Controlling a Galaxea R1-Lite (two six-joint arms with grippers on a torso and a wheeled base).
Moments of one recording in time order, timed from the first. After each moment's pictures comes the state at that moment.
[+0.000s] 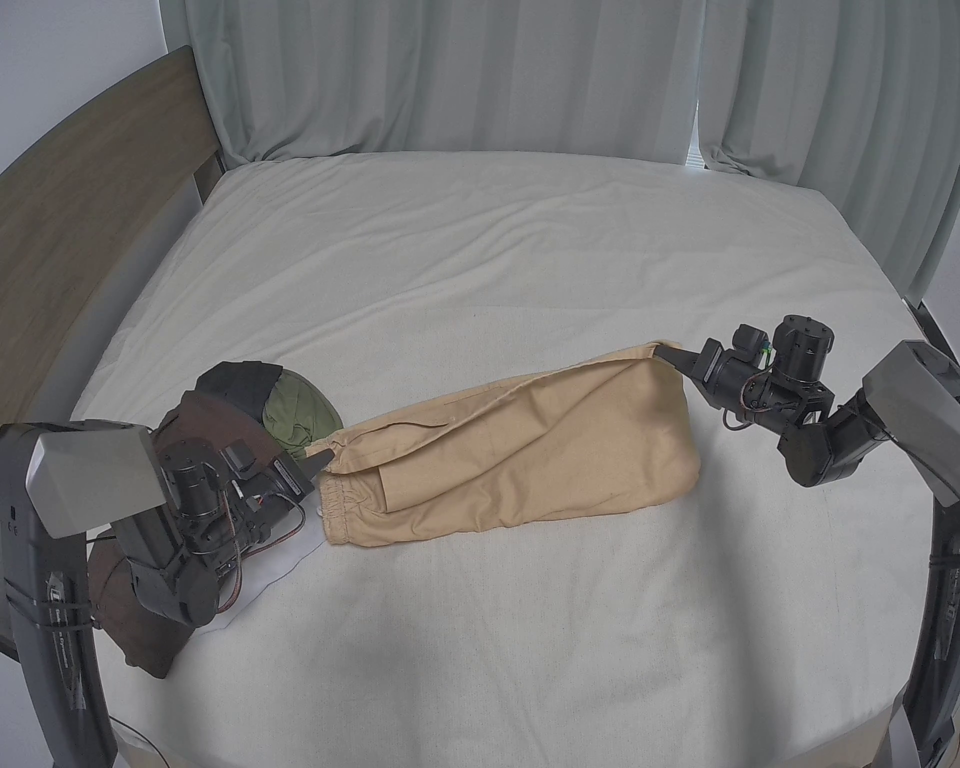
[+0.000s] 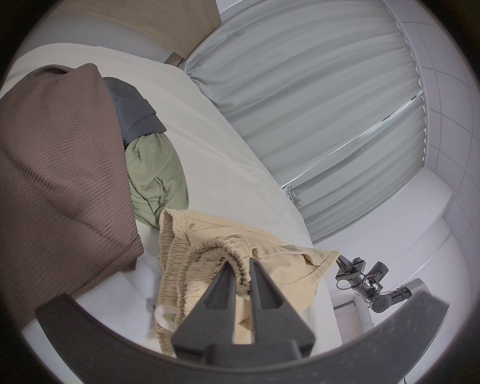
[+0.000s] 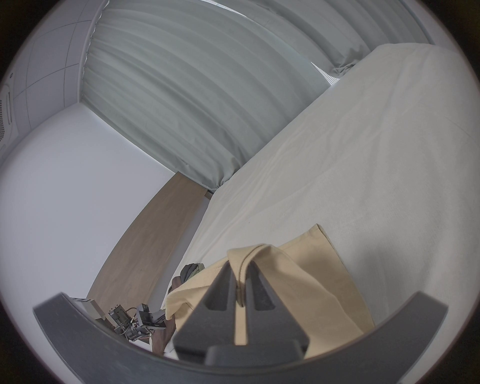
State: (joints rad) left arm -0.12 2.34 -0.67 -1.55 -0.37 -0.77; right arm 0.11 2.30 -1.25 -1.01 0.56 0.69
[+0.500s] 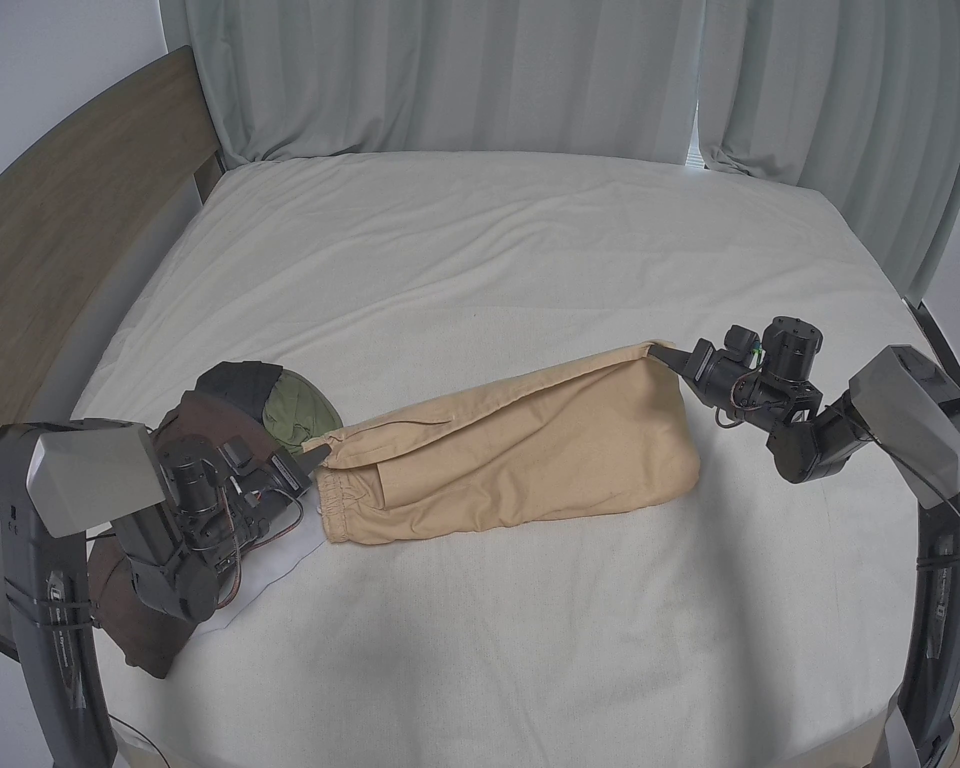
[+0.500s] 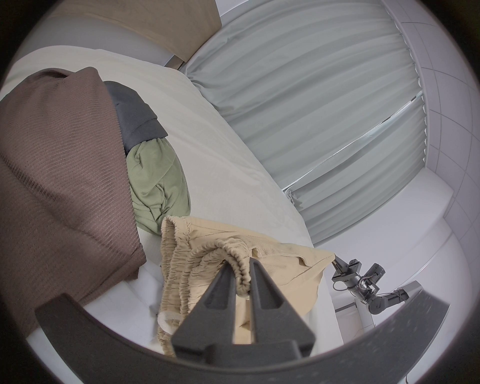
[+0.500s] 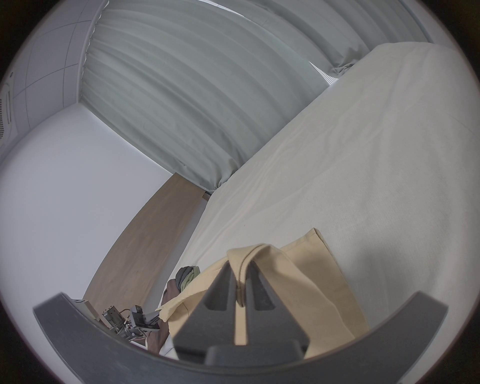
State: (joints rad) left arm -0.11 2.34 -0.69 -1.55 -0.36 -0.77; right arm 0.10 2.36 -1.34 -0.99 0.55 0.69
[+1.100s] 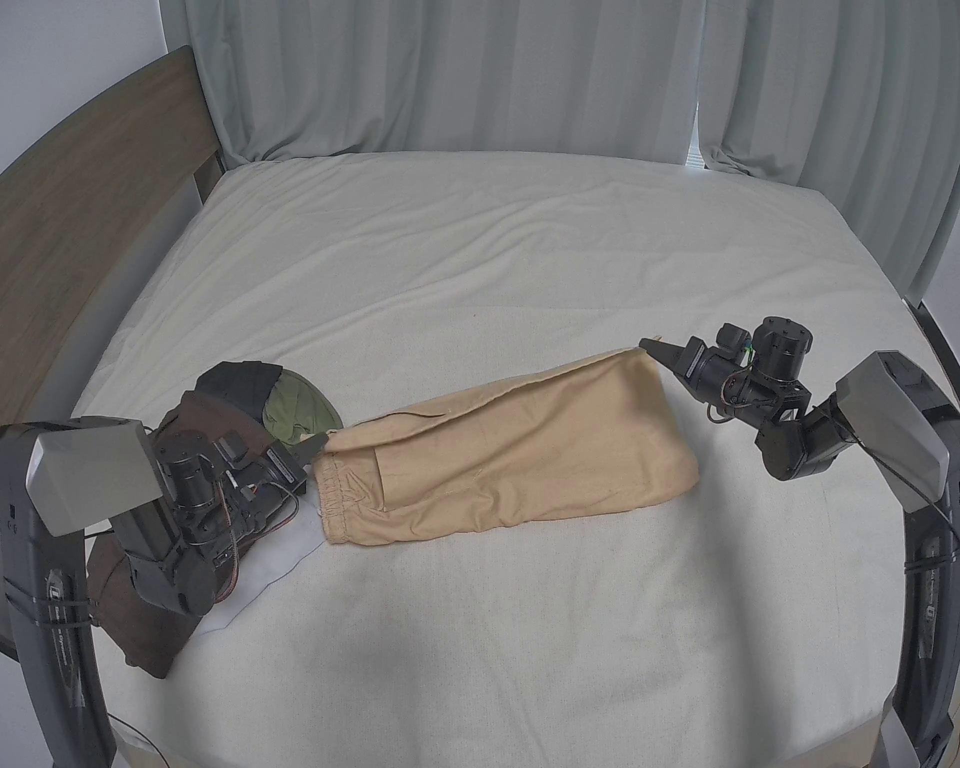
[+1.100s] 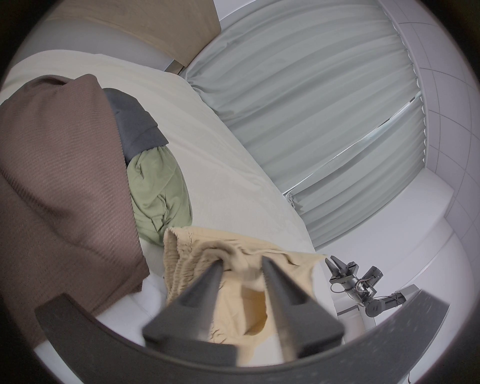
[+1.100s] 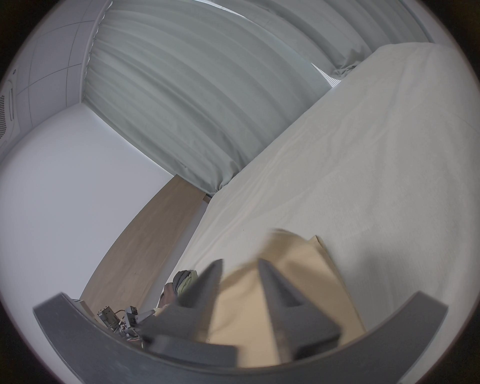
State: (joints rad) left arm -0.10 2.34 -0.71 -1.54 -0.35 -0.77; right arm 0.11 2.43 -1.44 -0.99 0.54 0.69
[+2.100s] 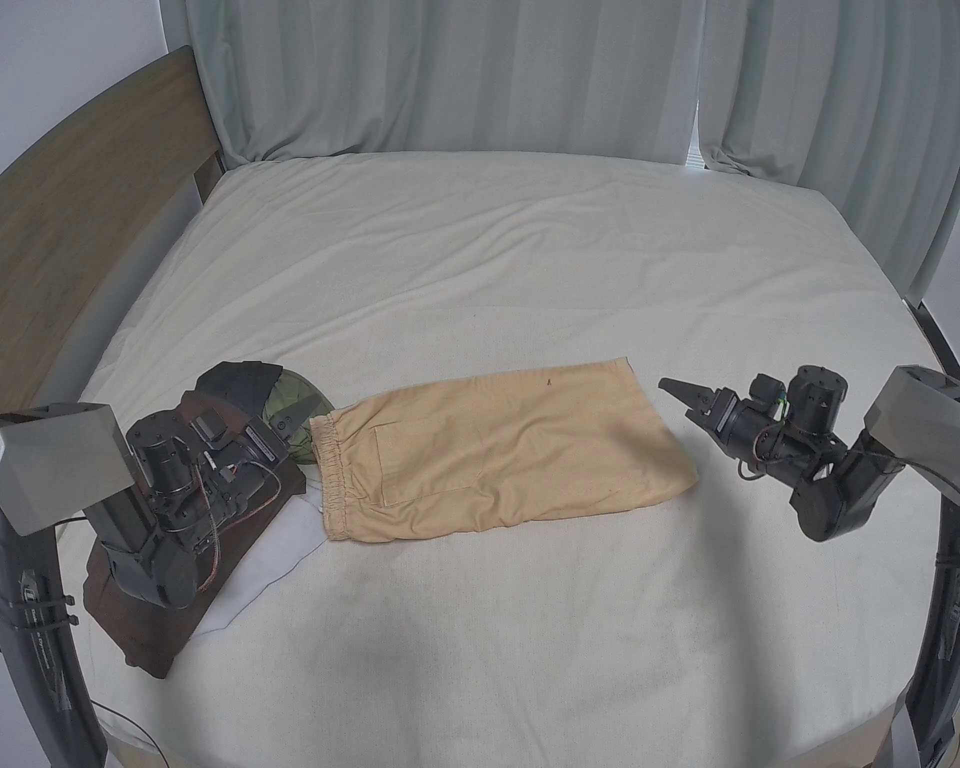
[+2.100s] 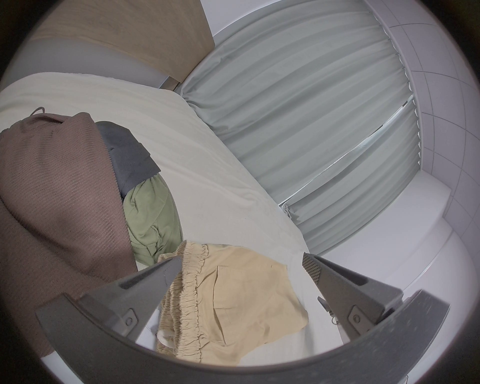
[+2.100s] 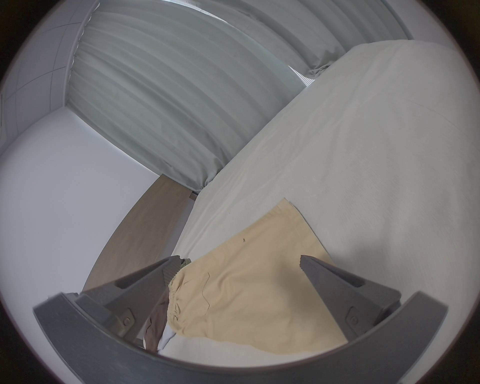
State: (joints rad) left arm -0.08 2.24 -0.68 -1.54 -0.33 -0.77; right arm 0.10 2.27 -0.94 -1.23 0.48 0.70
